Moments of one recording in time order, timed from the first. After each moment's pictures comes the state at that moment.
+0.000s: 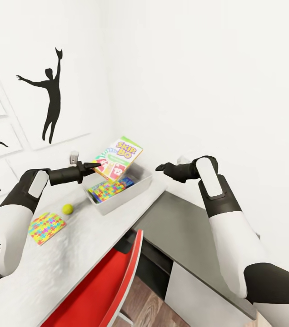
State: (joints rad) left arm -1.17 0.23 0.15 -0.63 0.49 1.04 -0.81; right arm -1.08 0.11 0.05 -1.09 -0.94 1.04 -0.50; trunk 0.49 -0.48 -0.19
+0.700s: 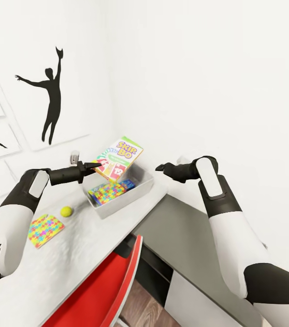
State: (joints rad) left arm -1.17 0.23 0.15 -0.63 0.48 1.04 -0.81; right arm -1.08 0.11 0.05 -1.09 -0.94 1.04 -0.50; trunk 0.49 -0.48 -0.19
